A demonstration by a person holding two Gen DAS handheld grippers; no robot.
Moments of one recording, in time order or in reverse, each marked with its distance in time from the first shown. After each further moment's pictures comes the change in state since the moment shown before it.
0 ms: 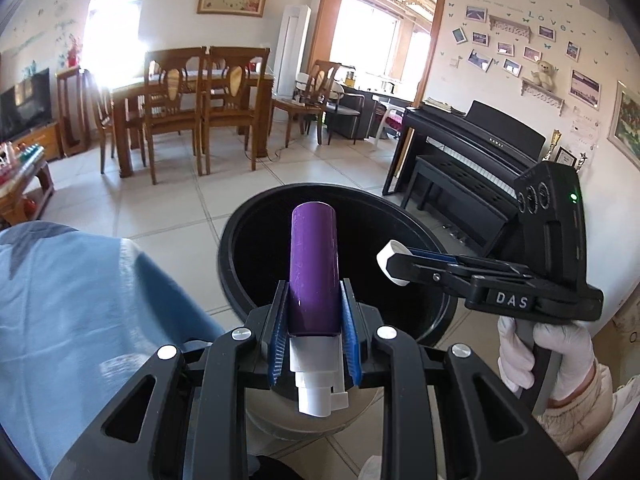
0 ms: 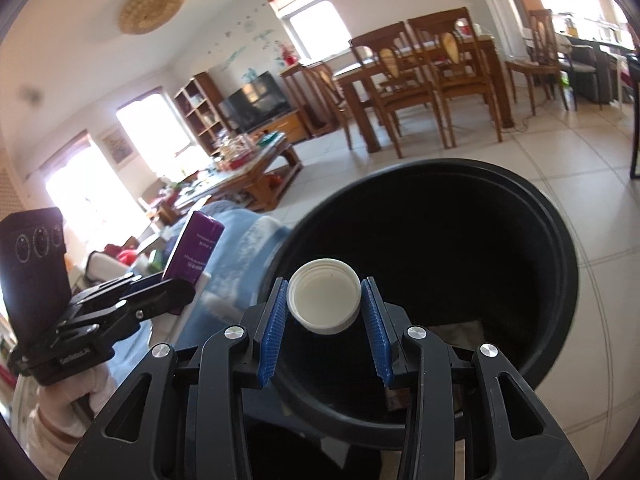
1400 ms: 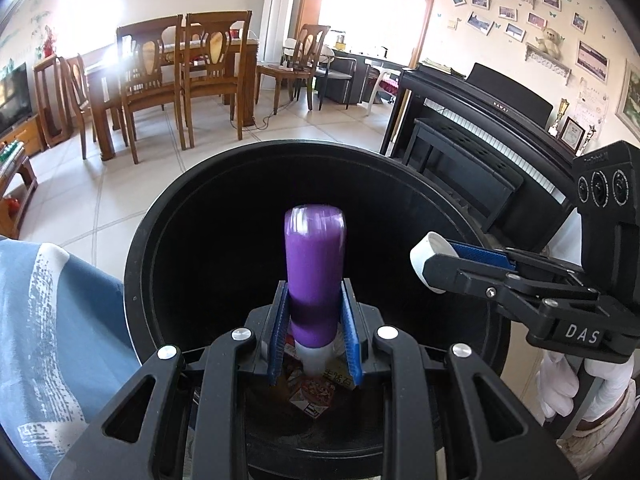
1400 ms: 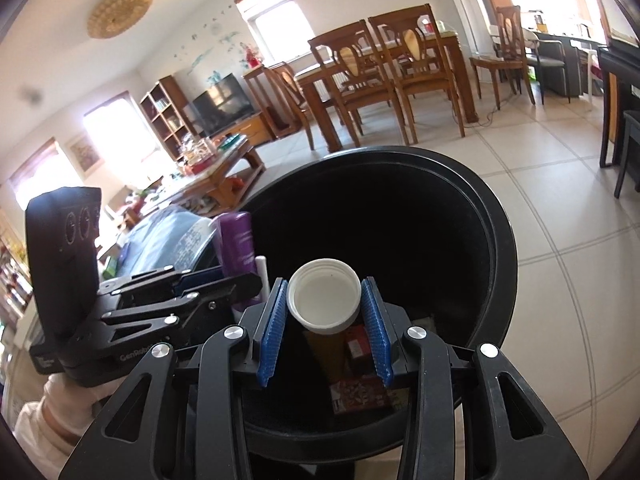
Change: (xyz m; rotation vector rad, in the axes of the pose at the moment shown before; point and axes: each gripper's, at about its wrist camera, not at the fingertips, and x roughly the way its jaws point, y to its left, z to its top) left arm 0.084 -0.017 0.008 0.042 0.125 -0.009; right arm 0.007 -0.033 -0.014 0.033 -0.001 -0.099
